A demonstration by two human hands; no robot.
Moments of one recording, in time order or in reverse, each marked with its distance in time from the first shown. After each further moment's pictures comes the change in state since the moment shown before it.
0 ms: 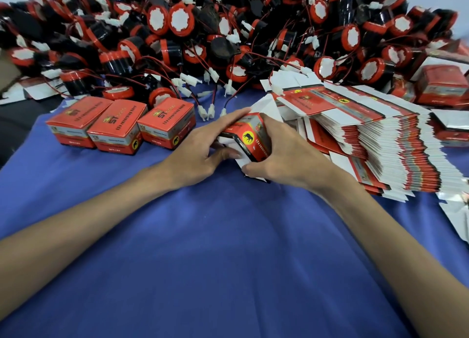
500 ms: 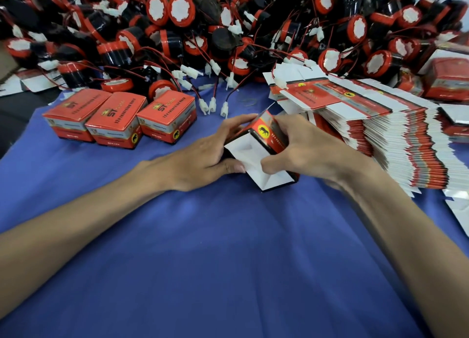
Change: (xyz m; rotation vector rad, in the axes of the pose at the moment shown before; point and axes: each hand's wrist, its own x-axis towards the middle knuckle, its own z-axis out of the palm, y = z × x) left_hand -0.005 0.004 0.005 -0.141 -0.250 0.068; right_hand -0.007 -0.005 -0.015 0.172 -0.142 0.143
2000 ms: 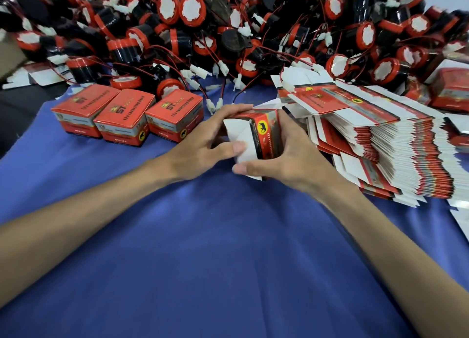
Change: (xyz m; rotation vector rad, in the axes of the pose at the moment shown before) left_hand -0.001 0.005 -0.008 -0.285 0.199 -0.188; right_hand 0.009 0.011 0.026 0.209 0.179 -0.116
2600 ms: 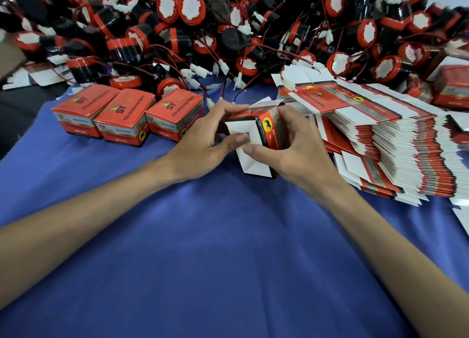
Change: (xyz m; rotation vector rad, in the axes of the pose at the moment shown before) left_hand 0.001 0.000 0.001 0.273 0.196 0.113; right_hand 0.003 0.004 0.003 -0.133 0.215 -0.131
